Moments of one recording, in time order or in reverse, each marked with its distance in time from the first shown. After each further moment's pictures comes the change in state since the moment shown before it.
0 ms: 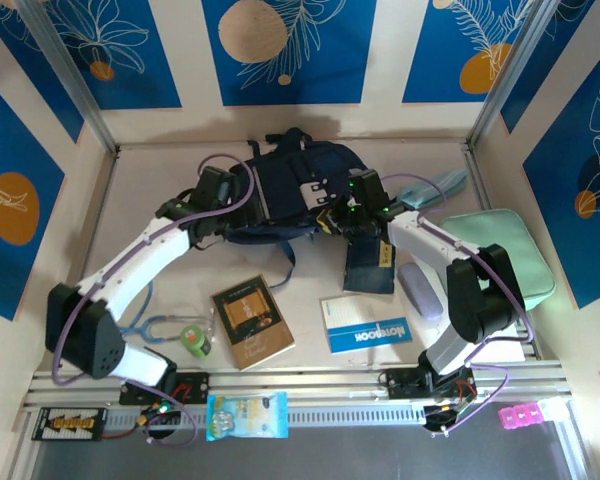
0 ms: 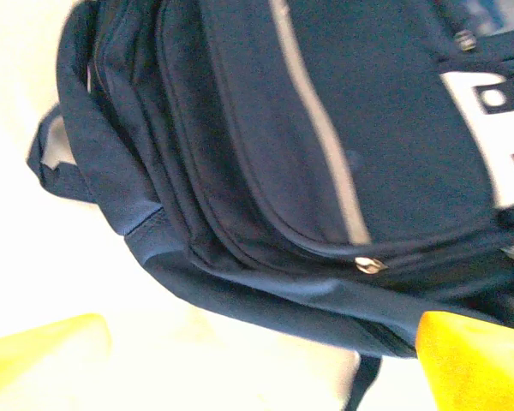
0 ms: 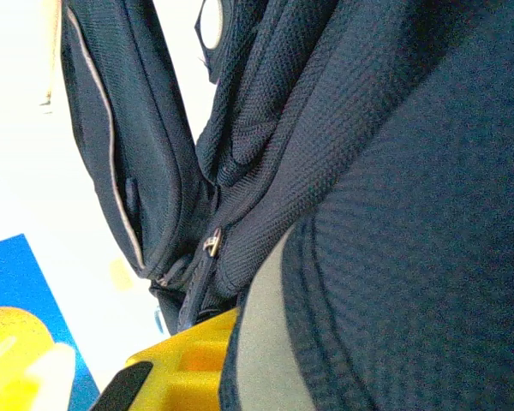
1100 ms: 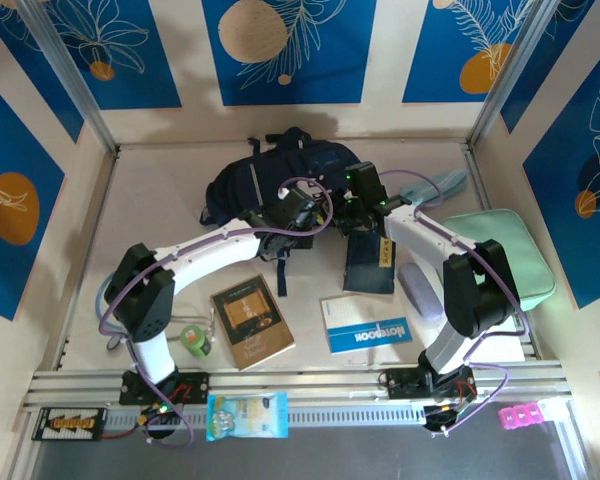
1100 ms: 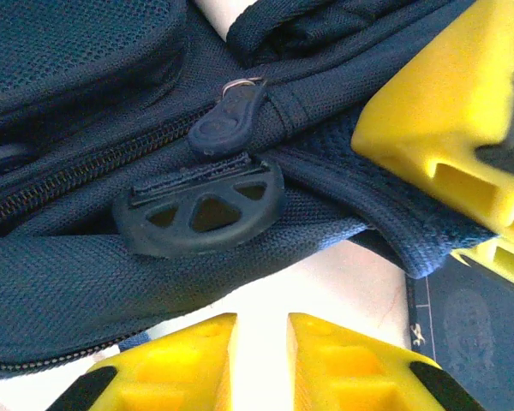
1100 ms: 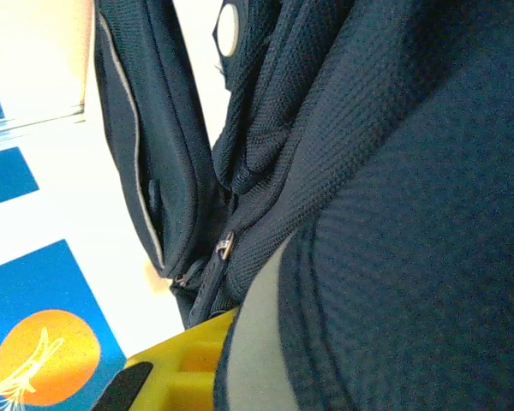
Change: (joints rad) left arm -0.323 0.353 0.151 0.126 -0.072 -0.047; right arm -0.004 0.037 0.060 0.024 -0.047 0.083
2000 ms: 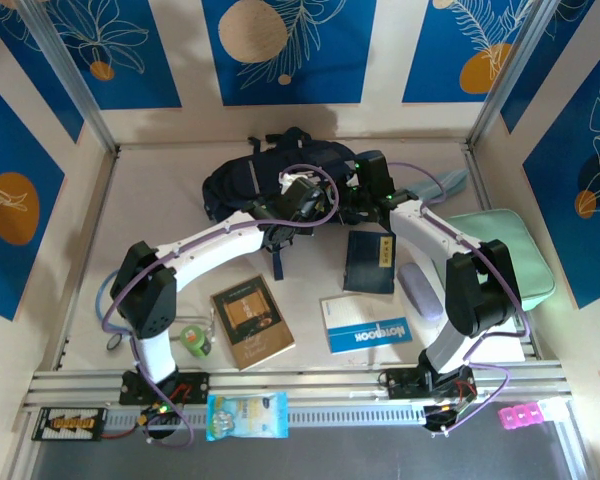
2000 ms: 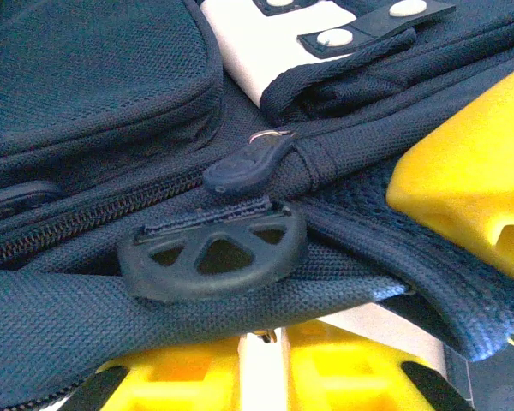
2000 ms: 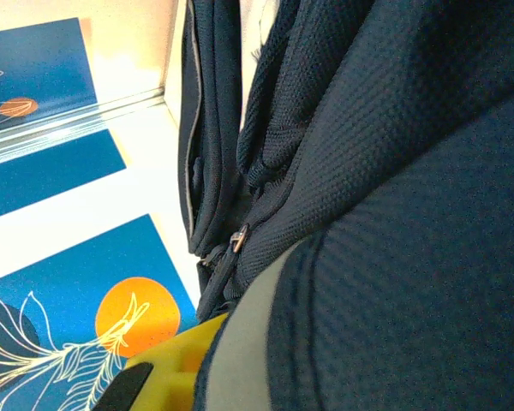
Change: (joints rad) left arm 0.000 0.034 0.116 -0.034 -0.201 0.050; right arm -0.039 0.000 0.039 0.098 -0.124 0.094
